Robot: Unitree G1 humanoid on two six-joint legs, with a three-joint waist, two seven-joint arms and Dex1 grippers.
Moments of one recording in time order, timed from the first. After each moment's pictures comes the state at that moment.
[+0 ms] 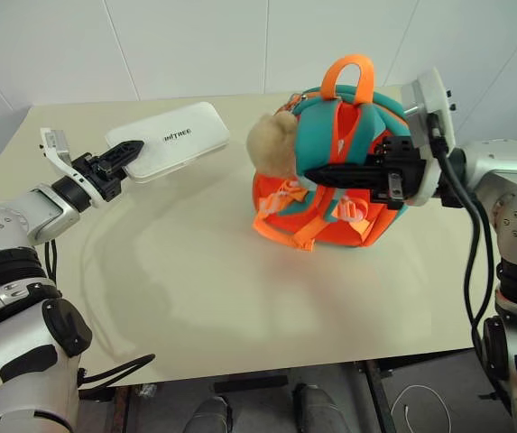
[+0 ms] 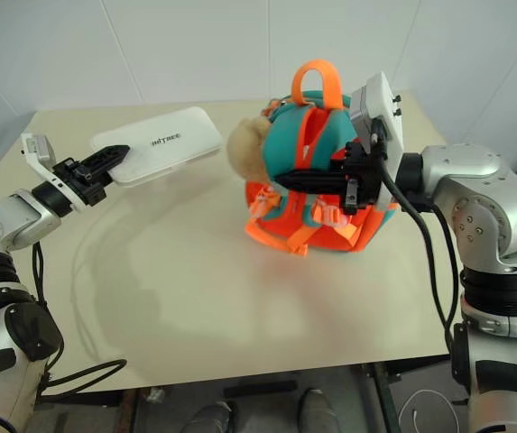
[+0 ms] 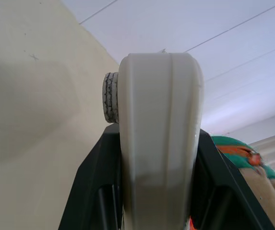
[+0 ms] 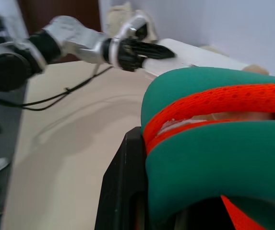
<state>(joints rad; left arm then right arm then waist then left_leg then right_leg) -0.98 0.67 0.62 0.69 -0.91 1.17 -0.42 -0.93 -0.74 -0.08 -0.25 0.74 0.88 1.14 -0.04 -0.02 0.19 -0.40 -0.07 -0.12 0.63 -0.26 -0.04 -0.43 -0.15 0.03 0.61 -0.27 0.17</state>
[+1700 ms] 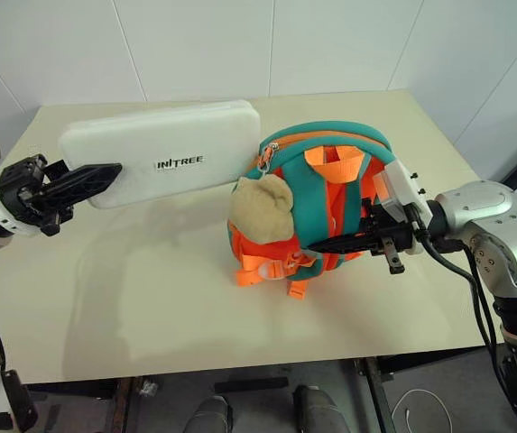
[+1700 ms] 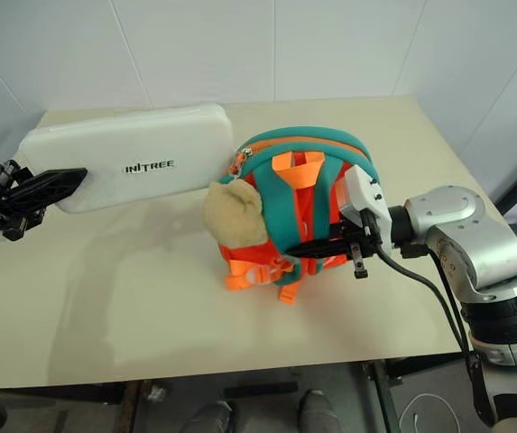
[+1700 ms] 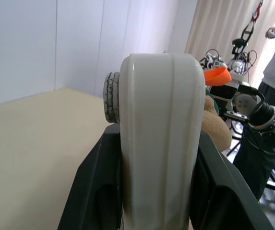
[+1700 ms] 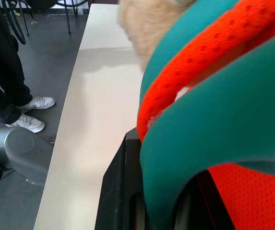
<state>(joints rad) -0.54 0.88 0.54 0.02 -0.90 0.76 -1.18 -0.73 -0.81 0.07 -0.19 0.57 0.58 1.35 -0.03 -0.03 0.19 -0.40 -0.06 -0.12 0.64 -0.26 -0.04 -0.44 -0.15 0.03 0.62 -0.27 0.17</state>
